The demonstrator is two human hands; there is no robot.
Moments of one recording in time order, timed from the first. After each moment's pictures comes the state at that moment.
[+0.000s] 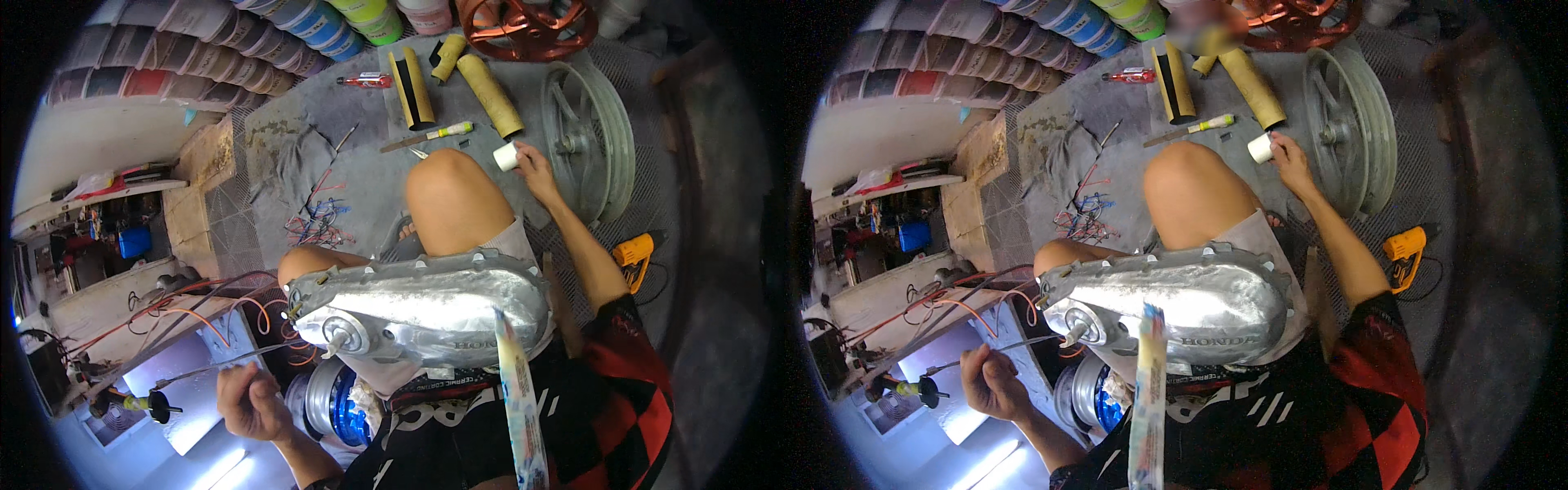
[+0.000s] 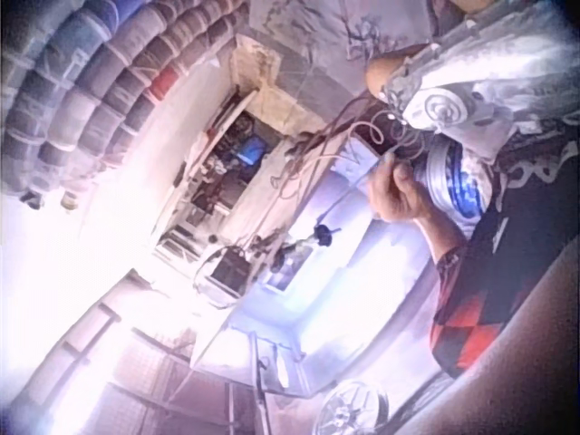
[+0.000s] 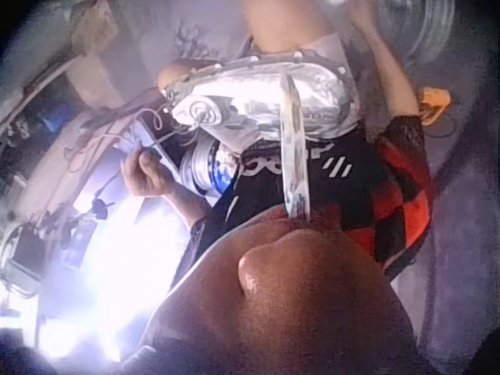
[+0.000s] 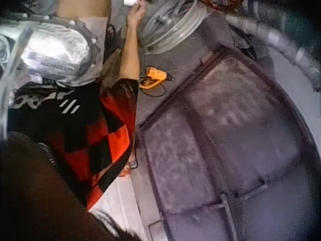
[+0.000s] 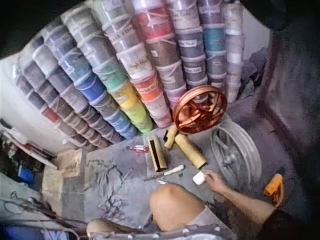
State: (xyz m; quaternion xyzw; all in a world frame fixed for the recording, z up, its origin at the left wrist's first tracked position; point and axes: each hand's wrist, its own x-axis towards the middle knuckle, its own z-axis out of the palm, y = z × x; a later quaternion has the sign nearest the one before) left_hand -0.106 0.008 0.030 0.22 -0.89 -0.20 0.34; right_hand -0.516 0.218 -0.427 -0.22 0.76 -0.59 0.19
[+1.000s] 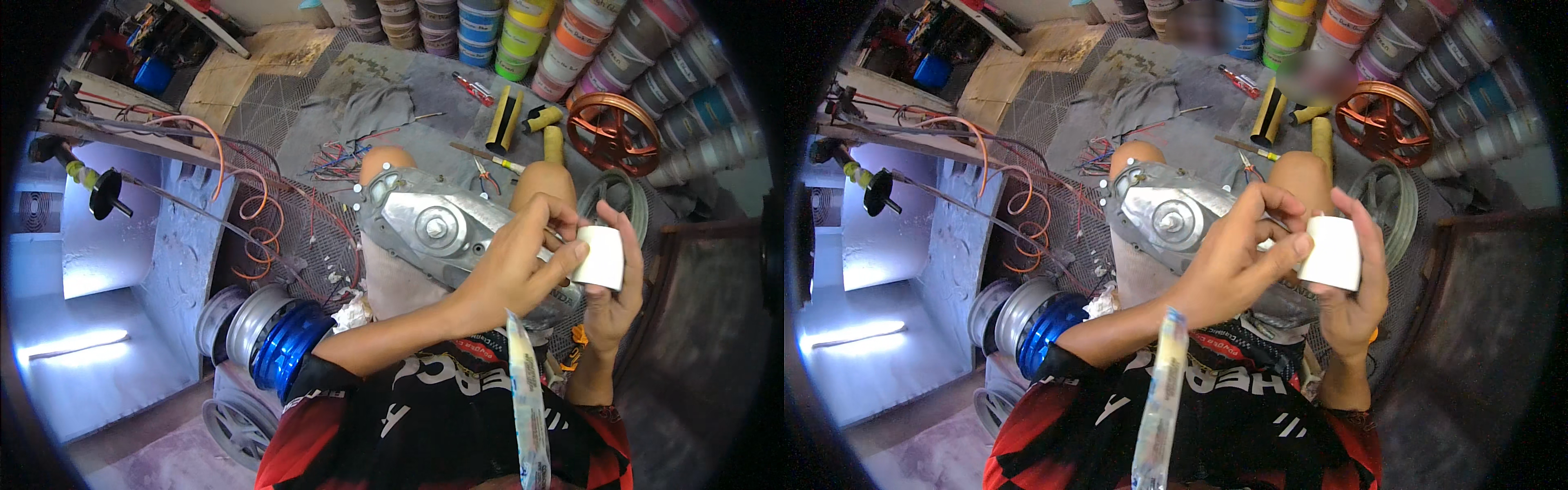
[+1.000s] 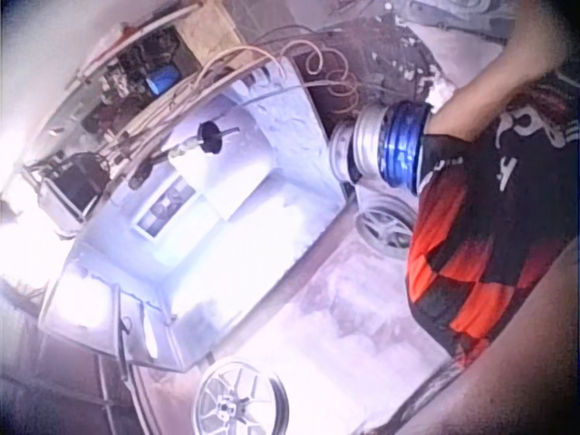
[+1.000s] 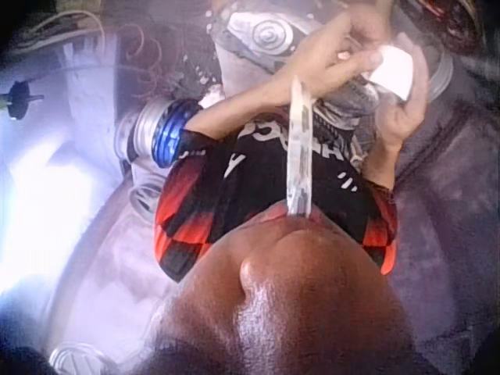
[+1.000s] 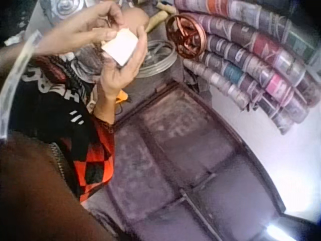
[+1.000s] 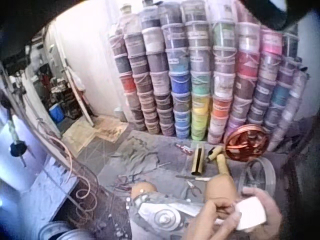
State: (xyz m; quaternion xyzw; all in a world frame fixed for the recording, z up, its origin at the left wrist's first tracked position) left_hand -0.186 0.098 0.006 0.15 -0.61 -0.73 0.25; right_hand -0.319 0.226 0.002 -0.50 0.64 -0.57 0.11
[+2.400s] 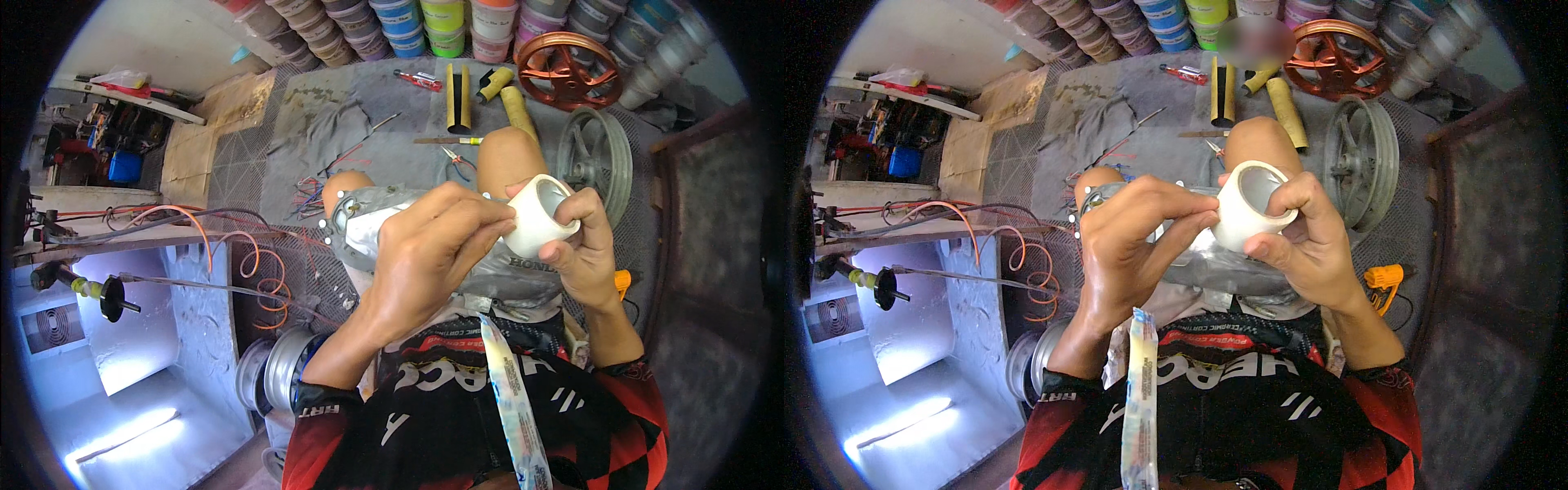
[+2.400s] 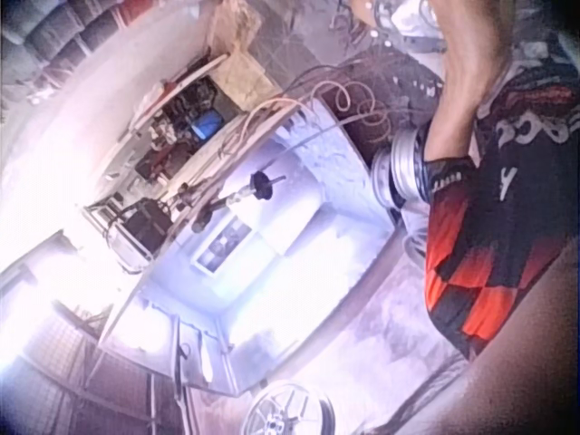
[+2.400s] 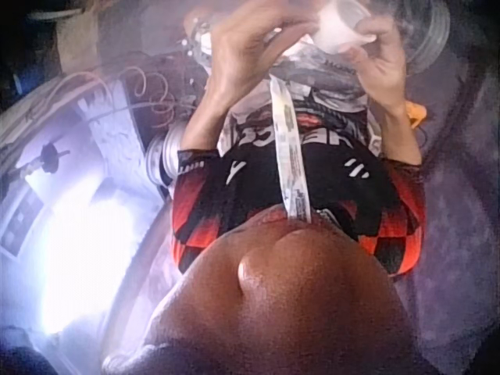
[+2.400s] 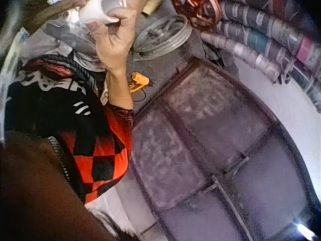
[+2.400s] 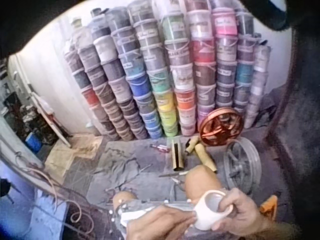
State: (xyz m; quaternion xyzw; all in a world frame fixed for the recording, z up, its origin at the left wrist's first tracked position) left_hand -0.175 0.060 0.034 0.07 -0.87 -0.40 0.29; right_hand -0.323 0.216 -0.016 -0.43 0.44 -0.72 0.32
